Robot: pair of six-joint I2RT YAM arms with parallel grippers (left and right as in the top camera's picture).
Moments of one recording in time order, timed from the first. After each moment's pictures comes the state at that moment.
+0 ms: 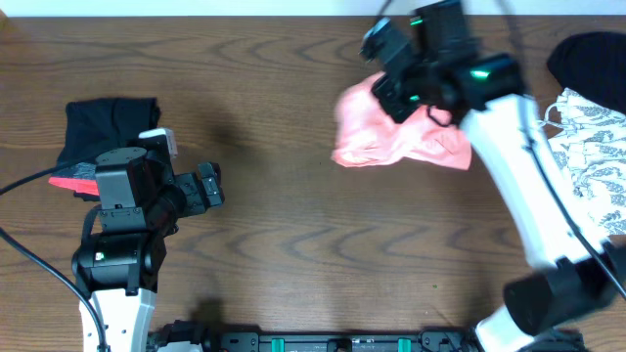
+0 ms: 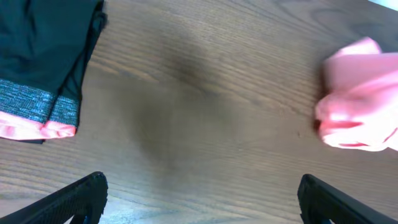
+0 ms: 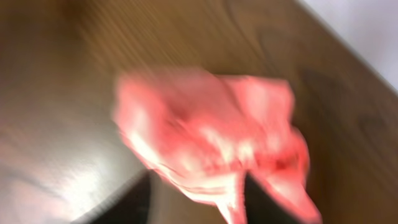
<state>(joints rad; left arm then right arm) 0.06 0.93 0.90 -0.78 0.15 -0.20 0.37 1.79 1.77 -0.98 -0.10 -0.34</state>
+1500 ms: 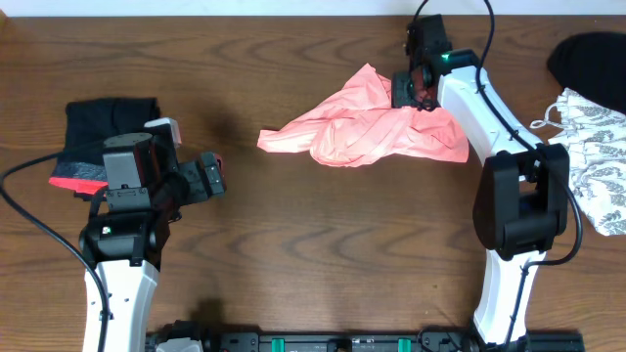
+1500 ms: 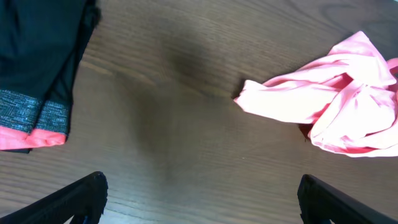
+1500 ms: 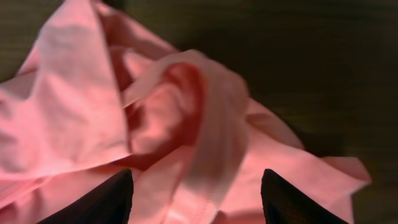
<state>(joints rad) 0.06 1.03 0.90 -0.71 0.16 -0.21 0.22 2.16 1.77 -0.77 0.10 0.23</state>
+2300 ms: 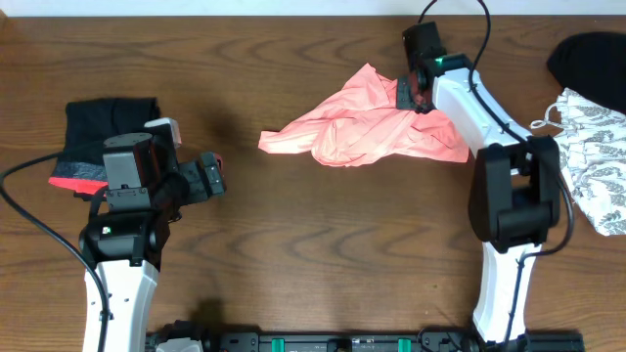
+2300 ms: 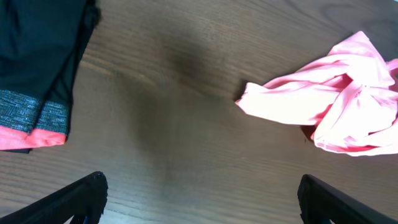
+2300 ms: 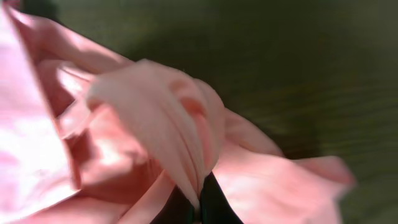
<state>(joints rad) 0.06 1.03 0.90 -0.71 0.16 -0.21 0.22 2.19 1.77 -0.74 0.21 0.28</state>
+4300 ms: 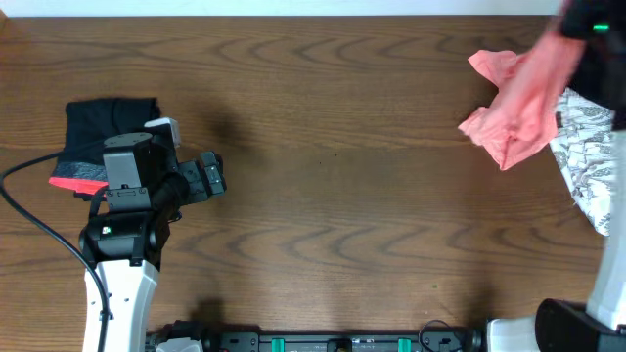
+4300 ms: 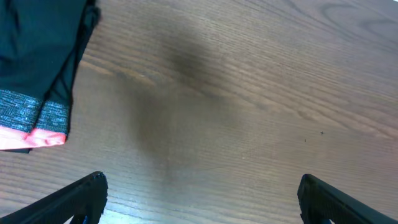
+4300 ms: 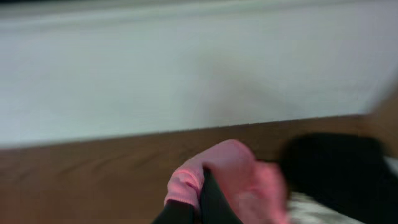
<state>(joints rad) 0.06 1.03 0.90 -0.71 0.16 -0.21 -0.03 1.61 2.00 -0.84 -0.04 0.08</state>
